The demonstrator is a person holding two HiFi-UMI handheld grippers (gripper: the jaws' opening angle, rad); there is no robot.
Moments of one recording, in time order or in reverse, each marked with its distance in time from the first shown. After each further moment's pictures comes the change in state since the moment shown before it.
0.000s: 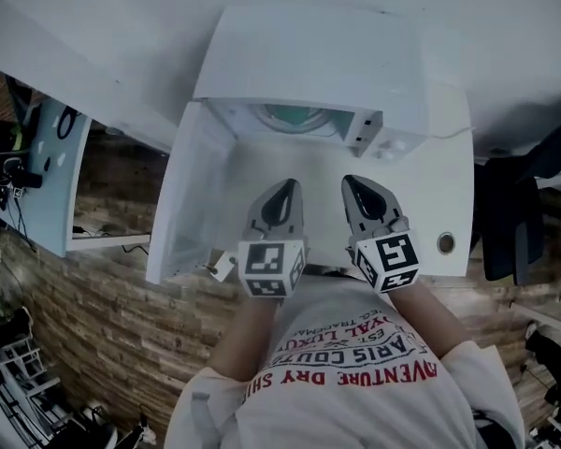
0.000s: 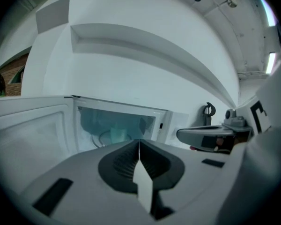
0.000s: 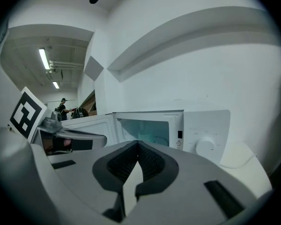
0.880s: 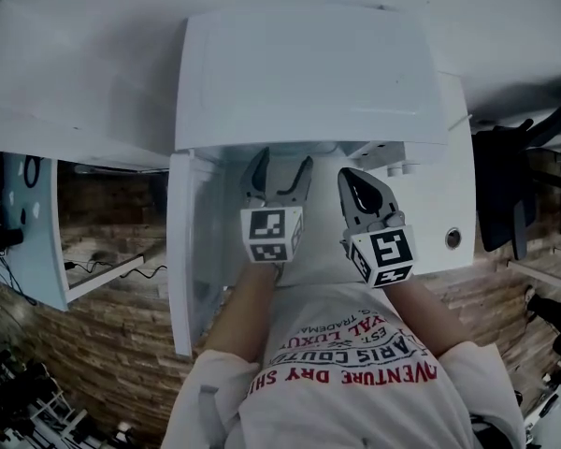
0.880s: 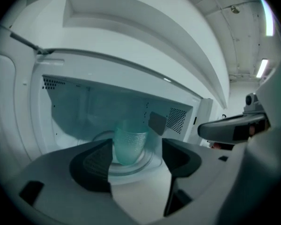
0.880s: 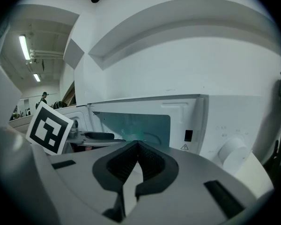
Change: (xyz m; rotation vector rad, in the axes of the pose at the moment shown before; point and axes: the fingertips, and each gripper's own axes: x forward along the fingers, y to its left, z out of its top) left arm 0.135 0.068 -0.005 0.028 0.031 -0.146; right arm 0.087 -0.031 -0.006 0.038 0.091 -0.189
